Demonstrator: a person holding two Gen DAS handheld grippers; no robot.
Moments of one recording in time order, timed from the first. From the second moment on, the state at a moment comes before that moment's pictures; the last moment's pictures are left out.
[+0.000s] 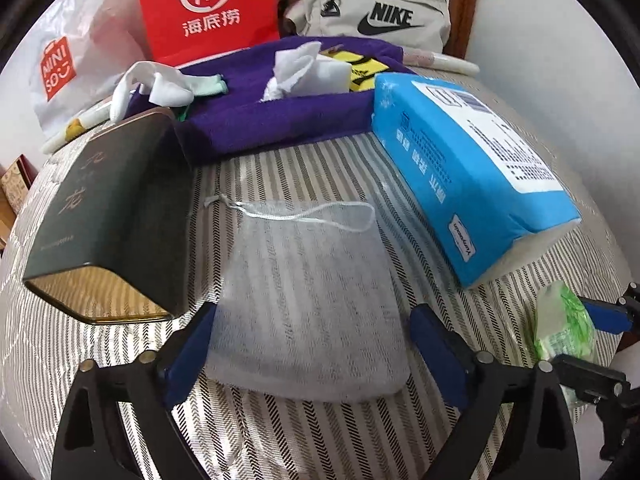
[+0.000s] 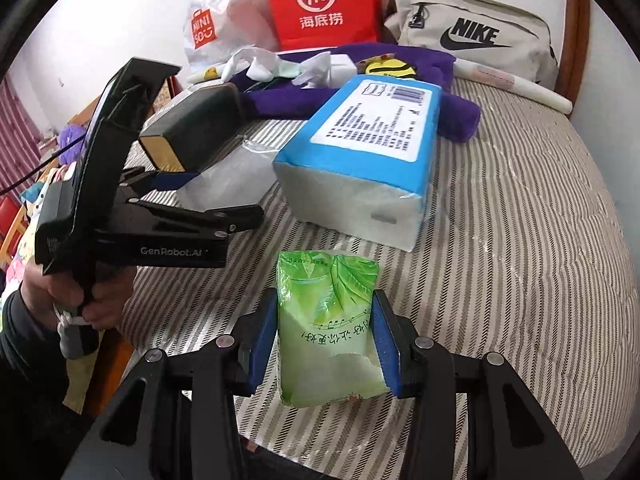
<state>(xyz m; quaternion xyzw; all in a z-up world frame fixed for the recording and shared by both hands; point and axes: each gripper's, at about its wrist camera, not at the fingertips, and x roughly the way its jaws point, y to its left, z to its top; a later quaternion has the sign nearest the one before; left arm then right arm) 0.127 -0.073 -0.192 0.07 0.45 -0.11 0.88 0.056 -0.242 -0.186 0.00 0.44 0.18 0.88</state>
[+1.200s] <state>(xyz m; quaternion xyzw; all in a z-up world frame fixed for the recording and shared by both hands) 0.063 0.004 -0.104 -0.04 0.39 -0.16 0.90 0.054 -0.224 -0.137 0.03 0.41 0.19 0.89</state>
